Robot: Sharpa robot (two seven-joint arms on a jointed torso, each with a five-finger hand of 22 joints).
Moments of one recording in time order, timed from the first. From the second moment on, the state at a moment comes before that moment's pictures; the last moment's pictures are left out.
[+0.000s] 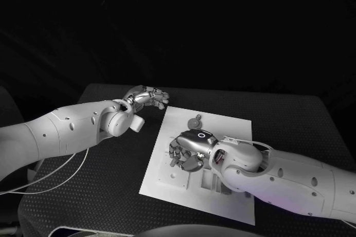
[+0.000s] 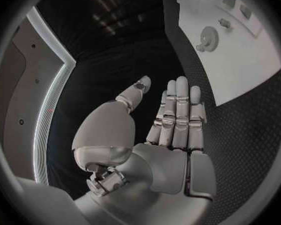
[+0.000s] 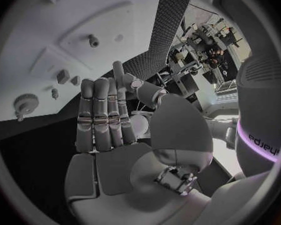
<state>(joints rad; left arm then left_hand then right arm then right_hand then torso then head) 1.20 -0.78 -0.10 1.20 -0.20 -0.14 0.29 1.01 -0.07 0.49 -0.28 0.09 0.84 0.18 0.24 0.55 1.23 0.11 0.07 0.29 1.03 0.03 0.71 0.43 0.02 0.77 -0.07 0.53 1.27 1.10 -0.54 -0.12 1.59 -1.68 -0.27 -0.09 1.13 -0.16 0.85 -0.26 0.05 1.00 0.10 0.51 0.36 1.28 0.05 0.21 0.36 1.30 -0.03 0.36 1.18 0.25 1.12 0.07 0.46 1.31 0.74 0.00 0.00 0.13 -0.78</state>
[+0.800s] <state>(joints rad) 1.20 -0.76 -0.10 1.20 -0.20 -0.14 0.29 1.01 -0.07 0.49 -0.28 0.09 0.84 0.18 0.24 0.55 1.23 0.11 0.07 0.29 1.03 0.03 0.71 0.43 0.02 0.77 -0.07 0.53 1.27 1.06 -0.48 -0.17 1.54 -1.74 -0.25 -0.09 1.13 -0.16 0.86 -0.27 0.04 0.99 0.10 0.50 0.38 1.28 0.05 0.21 0.37 1.30 -0.04 0.36 1.19 0.25 1.12 0.07 0.47 1.31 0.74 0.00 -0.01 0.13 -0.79</state>
